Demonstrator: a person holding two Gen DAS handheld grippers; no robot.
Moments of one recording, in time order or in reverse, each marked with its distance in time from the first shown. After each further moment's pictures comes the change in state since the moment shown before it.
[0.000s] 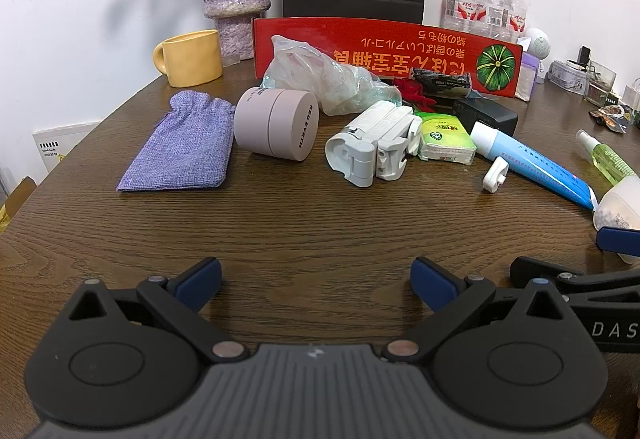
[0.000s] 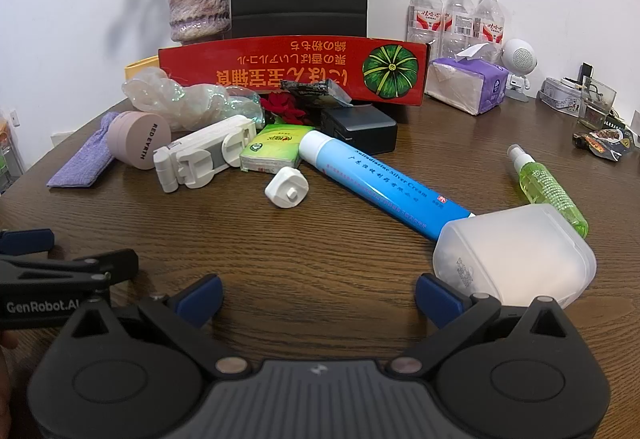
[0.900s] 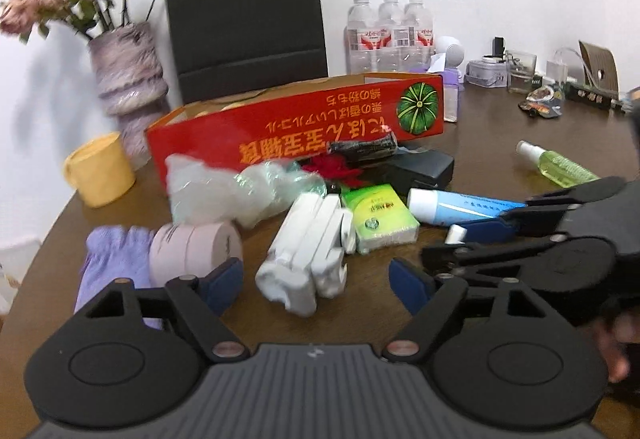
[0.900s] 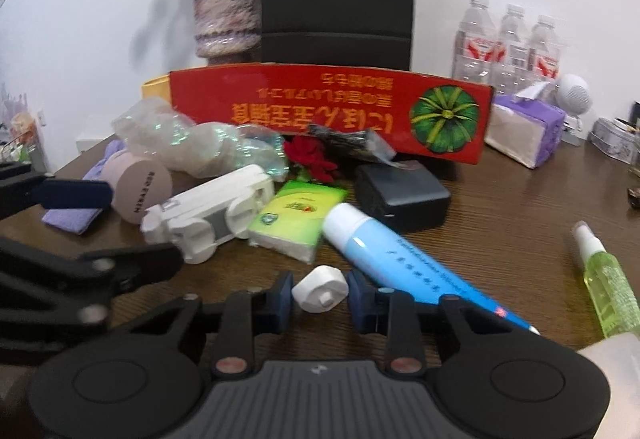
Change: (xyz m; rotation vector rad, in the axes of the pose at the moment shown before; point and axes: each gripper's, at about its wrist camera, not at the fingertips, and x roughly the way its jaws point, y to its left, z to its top) left arm 0.031 -0.029 0.063 0.291 -0.134 -0.170; right arm 0.052 0.001 0.051 -0.063 -0.054 0.098
